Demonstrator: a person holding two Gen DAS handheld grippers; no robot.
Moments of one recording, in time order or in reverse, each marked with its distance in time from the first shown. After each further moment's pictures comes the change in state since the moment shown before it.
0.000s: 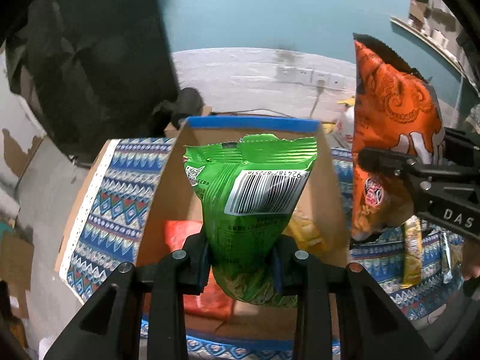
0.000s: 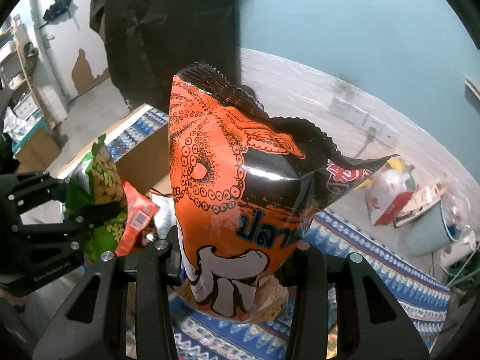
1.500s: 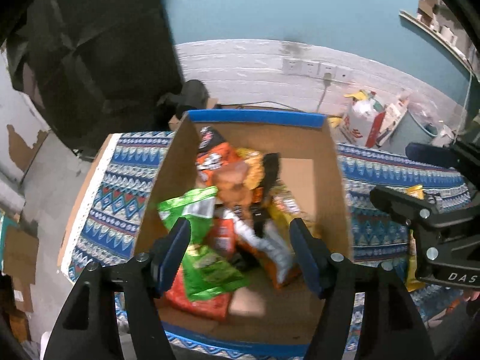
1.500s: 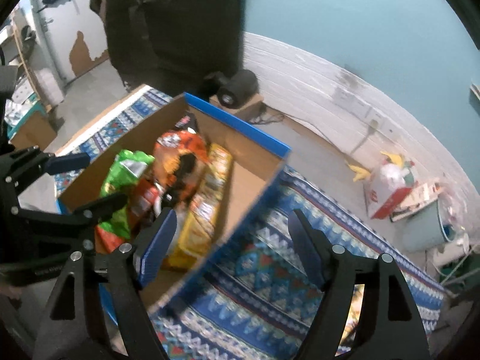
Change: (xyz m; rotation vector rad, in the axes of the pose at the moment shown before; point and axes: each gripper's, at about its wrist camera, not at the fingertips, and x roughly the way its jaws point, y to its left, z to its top) left arm 0.007 -0.020 0.010 0.002 0.040 0.020; right arm 0.005 0.015 -0.007 -0.021 0.081 -0.042
